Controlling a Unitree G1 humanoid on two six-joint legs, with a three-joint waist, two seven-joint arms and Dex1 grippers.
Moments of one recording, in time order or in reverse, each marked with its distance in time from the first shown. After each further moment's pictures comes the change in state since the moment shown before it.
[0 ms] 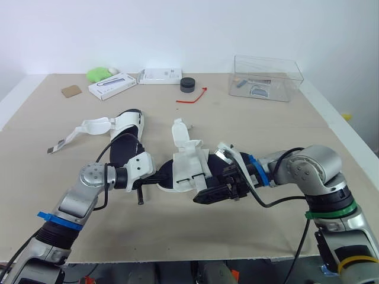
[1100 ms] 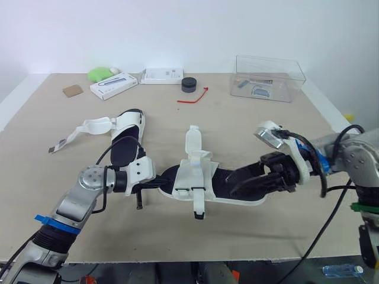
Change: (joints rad) left arm 0.028 0.023 -0.007 -0.045 -0.011 0.000 -0.046; right arm 0.001 -0.285 -0.136 -0.108 0.081 0.093 0.390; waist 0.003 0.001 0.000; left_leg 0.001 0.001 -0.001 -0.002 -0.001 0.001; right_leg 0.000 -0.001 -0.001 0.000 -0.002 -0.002
